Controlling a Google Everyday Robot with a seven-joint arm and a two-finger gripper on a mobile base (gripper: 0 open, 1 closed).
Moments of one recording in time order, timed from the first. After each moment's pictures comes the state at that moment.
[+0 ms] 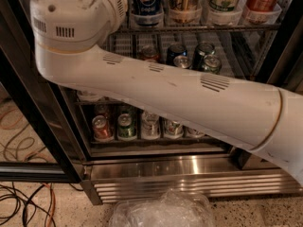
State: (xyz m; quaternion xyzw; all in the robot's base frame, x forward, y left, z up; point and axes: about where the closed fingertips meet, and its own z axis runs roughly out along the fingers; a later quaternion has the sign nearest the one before) arm 0.656 0.075 1.078 0.01 0.71 -0.08 0.69
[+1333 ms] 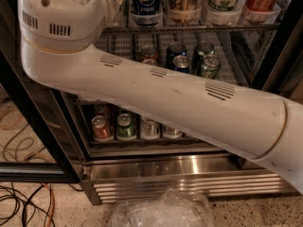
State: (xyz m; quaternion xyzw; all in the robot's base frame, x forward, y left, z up) arm 0.633 0.087 1.102 -0.01 0.70 -0.06 0.71
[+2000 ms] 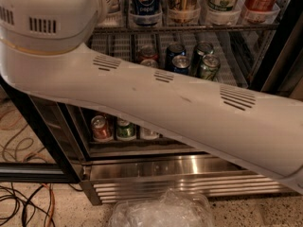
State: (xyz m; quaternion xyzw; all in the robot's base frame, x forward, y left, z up) arm 0.597 0.097 1.125 -0.03 0.70 -0.05 0.71
